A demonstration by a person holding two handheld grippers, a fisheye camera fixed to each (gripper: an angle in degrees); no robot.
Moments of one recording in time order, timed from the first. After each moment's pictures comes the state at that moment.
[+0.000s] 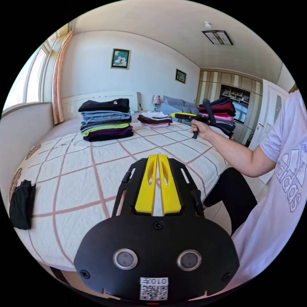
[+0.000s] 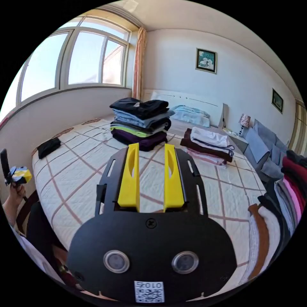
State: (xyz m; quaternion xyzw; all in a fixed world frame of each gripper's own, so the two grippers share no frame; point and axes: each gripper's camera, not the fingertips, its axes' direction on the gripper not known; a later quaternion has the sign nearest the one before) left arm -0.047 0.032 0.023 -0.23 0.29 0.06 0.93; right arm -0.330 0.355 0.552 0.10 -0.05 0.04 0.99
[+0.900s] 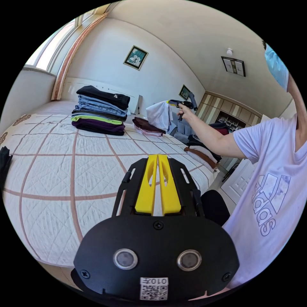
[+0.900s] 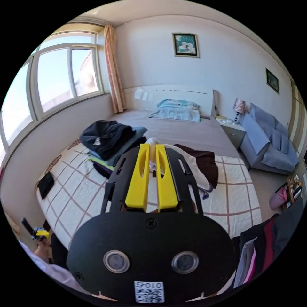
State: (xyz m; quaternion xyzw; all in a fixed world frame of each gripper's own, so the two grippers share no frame) left arm -0.099 0.185 0.084 -0.23 0.32 -0.08 0.91; right arm -0.195 0.149 0.544 0.05 -0.09 0.11 0.99
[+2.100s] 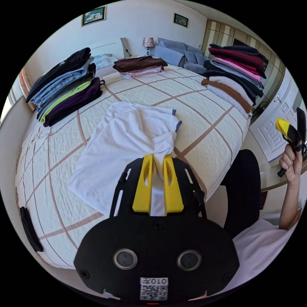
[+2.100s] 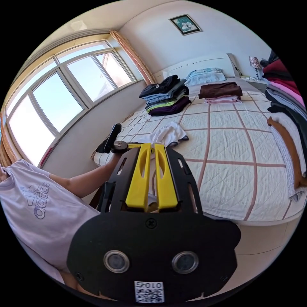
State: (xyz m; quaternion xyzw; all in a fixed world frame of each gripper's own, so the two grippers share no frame) left arm 0.106 0.323 0.287 -0.47 0.25 0.16 0.83; right arm -0.303 0.494 0.353 0.01 -0.30 0.17 0.94
